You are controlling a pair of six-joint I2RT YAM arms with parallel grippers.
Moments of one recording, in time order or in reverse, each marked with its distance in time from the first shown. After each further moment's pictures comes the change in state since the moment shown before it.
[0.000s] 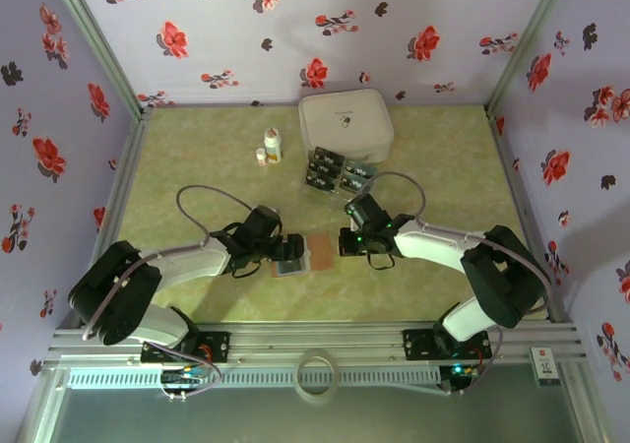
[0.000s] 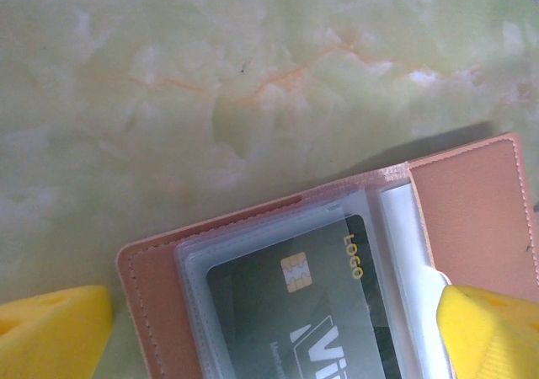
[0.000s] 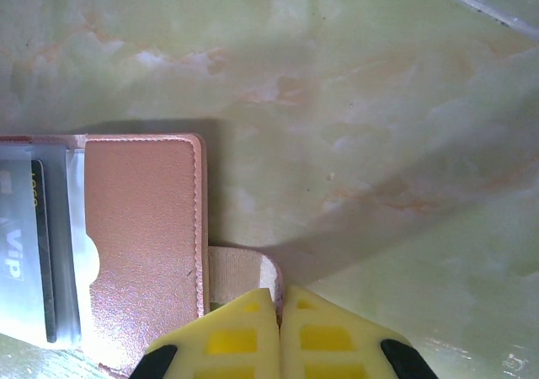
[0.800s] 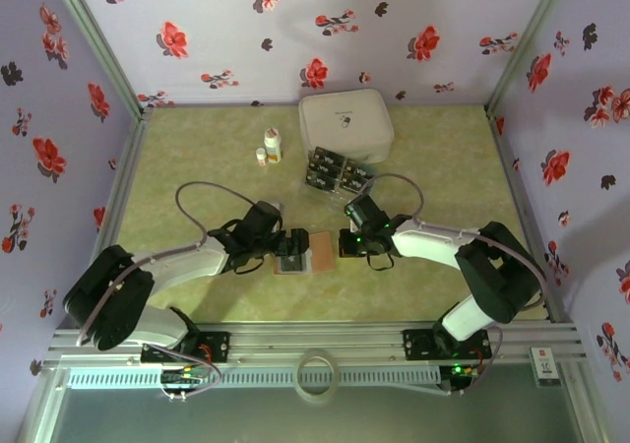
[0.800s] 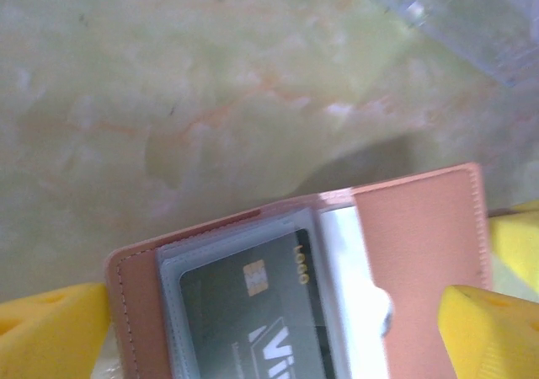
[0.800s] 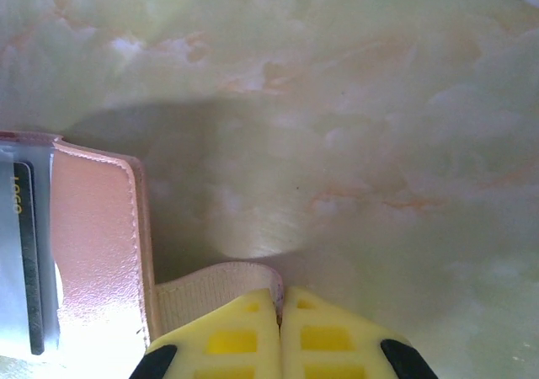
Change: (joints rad) left arm -0.006 -0.056 0.031 0.011 0.034 0.001; right arm 0.000 0.035 -0.002 0.013 -0.013 0.007
